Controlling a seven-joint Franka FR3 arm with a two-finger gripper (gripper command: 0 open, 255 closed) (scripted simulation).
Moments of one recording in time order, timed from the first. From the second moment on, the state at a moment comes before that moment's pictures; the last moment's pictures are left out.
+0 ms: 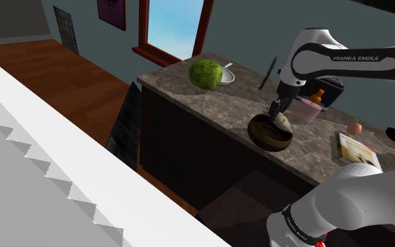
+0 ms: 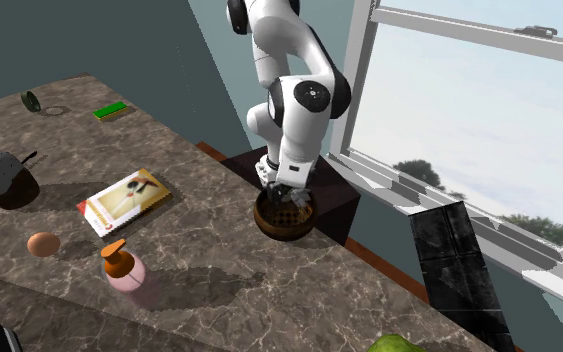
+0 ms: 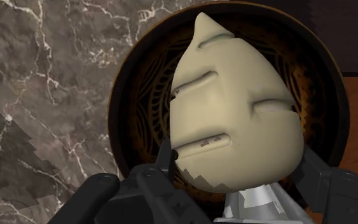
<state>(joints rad) -0.11 -0.53 -0.25 -2.51 -0.21 1.84 -0.28</state>
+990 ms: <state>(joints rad) -0.12 -0.51 -0.26 -2.56 -0.22 1.91 -0.28</state>
